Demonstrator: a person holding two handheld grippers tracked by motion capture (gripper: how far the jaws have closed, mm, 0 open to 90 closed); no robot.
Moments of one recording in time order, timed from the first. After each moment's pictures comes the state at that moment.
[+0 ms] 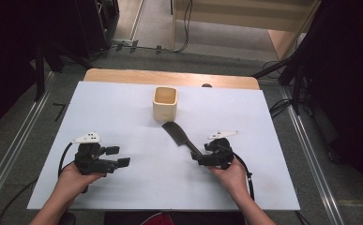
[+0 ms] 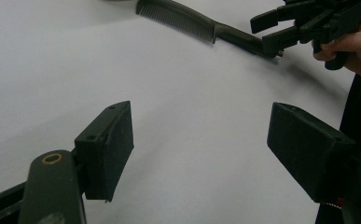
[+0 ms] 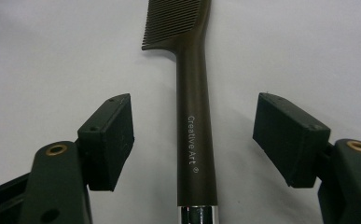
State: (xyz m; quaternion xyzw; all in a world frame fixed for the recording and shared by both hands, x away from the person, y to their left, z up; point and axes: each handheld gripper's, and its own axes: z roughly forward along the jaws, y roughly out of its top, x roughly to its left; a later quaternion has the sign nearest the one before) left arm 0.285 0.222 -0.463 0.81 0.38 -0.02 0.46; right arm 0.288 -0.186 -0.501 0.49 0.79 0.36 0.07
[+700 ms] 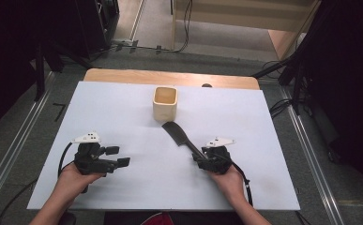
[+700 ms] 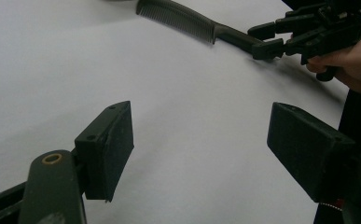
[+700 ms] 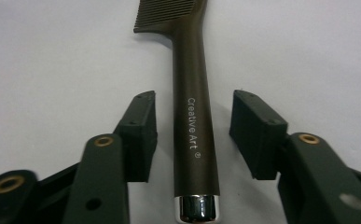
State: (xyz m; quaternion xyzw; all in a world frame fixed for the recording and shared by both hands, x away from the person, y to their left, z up) left arm 0.285 0.222 -0.463 0.81 0.38 -0.02 0.46; right arm 0.273 -0.178 -0.516 0.47 0.80 0.35 0.14
